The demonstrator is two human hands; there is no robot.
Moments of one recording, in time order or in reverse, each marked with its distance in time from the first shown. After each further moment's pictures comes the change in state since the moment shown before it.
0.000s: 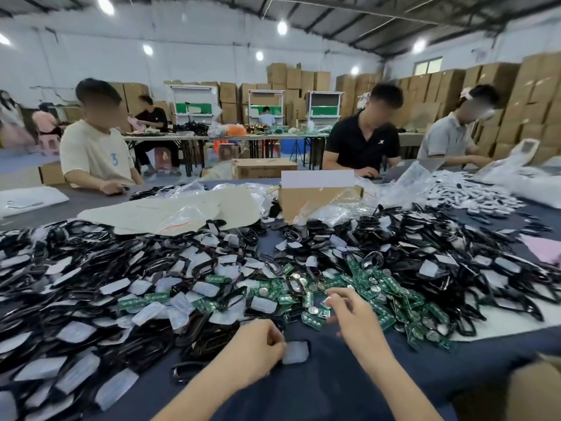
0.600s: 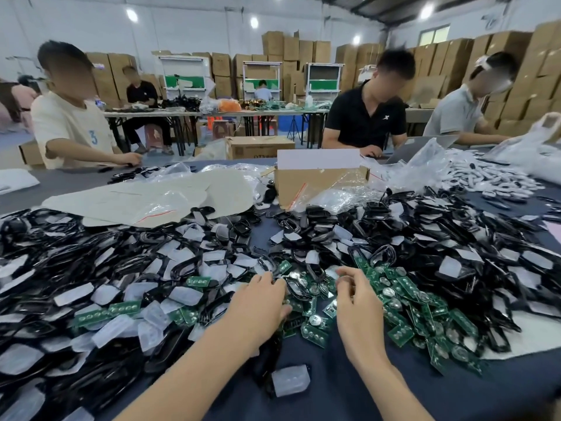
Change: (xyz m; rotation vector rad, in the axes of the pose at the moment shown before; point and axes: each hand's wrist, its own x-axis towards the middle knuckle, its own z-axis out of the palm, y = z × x) left_hand 0.106 0.004 -0.006 0.742 0.149 0.203; right_hand 0.060 0.018 0.023 -0.089 0.245 -0.123
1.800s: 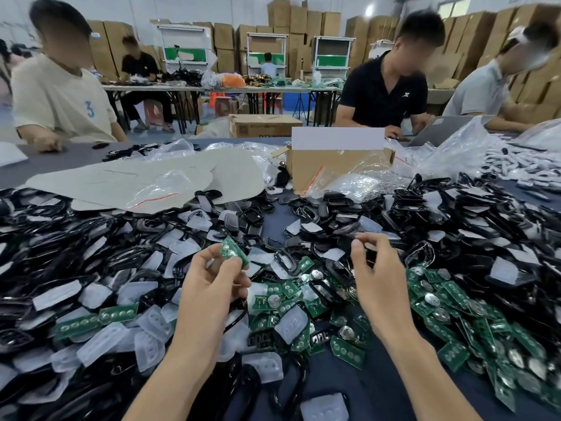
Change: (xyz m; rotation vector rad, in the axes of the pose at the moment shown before) left_hand -0.016 -0.065 0.006 -1.787 0.593 -0.372; right_hand 0.055 -0.010 0.027 -0.141 0.025 -0.154
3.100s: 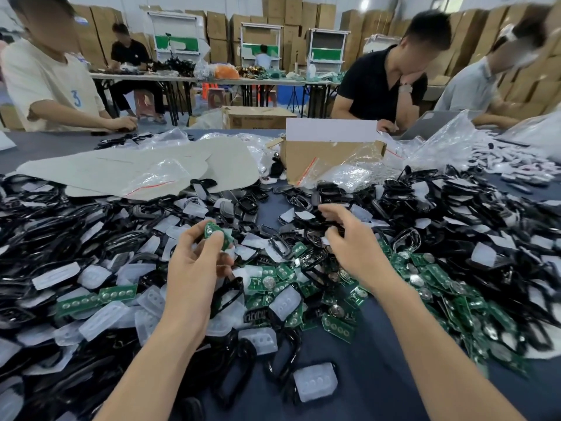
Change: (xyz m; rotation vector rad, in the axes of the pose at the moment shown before) left_hand 0.007 0.003 -0.010 0.004 0.082 0.001; right_hand 0.032 -0.012 0.003 0.011 -0.337 -0.137
